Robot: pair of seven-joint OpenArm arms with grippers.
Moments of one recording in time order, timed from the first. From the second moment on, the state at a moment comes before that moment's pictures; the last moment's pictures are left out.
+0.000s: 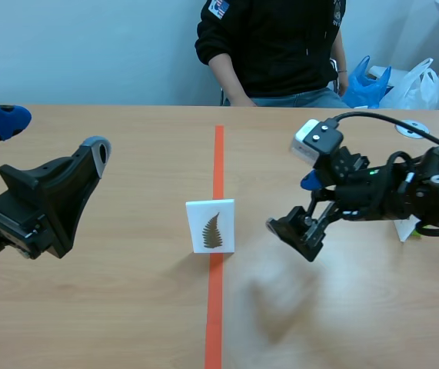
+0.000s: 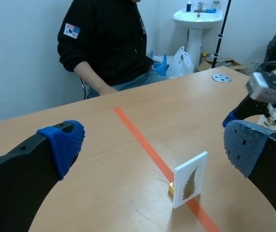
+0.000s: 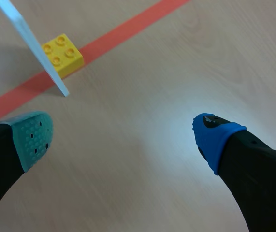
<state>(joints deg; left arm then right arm) 37.4 -27.7 -3.5 118.9 -20.0 -17.4 -13.5 15.4 31.0 -33.7 71.9 17.4 31.4 -12.0</state>
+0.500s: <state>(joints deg) 37.4 -27.7 -3.5 118.9 -20.0 -17.4 -13.5 21.2 18.0 -41.2 61.4 11.8 31.4 -8.5</state>
